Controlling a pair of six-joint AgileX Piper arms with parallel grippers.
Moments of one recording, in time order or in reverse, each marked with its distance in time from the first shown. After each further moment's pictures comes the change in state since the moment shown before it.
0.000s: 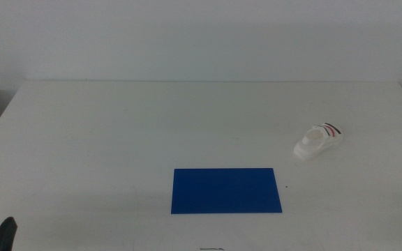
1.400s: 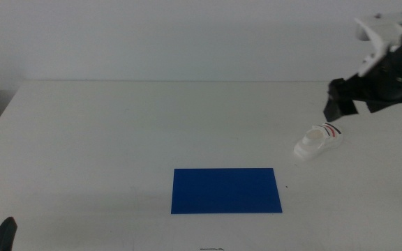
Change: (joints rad) left arm 0.000 0.000 0.000 0.000 0.000 0.000; right arm 0.214 1.615 -1.434 -0.007 0.898 0.007
